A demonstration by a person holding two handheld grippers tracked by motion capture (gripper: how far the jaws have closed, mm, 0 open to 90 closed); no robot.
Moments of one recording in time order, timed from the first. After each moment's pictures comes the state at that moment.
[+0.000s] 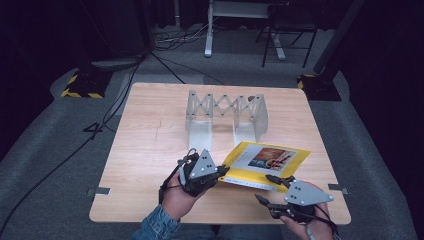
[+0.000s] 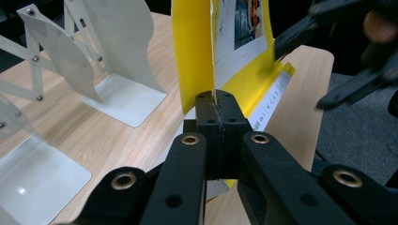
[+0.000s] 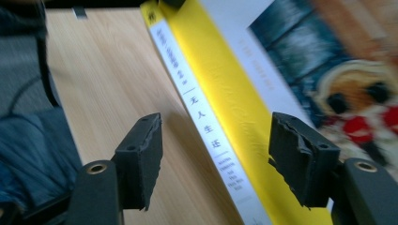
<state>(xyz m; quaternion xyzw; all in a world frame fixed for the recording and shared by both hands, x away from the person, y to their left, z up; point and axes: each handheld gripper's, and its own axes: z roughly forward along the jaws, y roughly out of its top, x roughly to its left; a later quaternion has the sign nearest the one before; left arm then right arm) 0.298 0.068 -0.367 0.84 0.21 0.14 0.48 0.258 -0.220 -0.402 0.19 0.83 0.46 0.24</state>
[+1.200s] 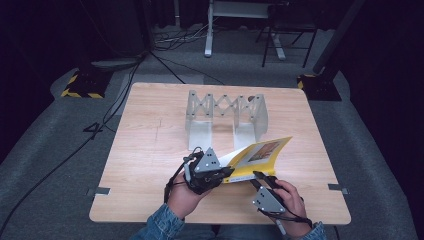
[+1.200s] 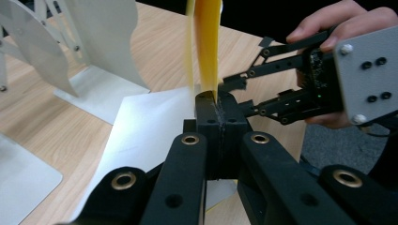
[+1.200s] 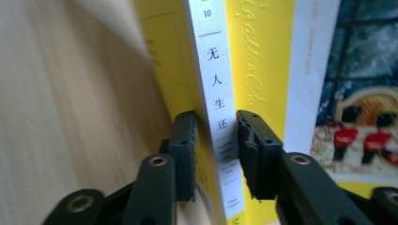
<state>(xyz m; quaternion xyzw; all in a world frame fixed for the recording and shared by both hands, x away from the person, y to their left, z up) 0.308 0.060 -0.375 0.84 0.22 0.09 0.48 0.283 -0.187 -0.458 0.05 0.85 0.27 0.45</state>
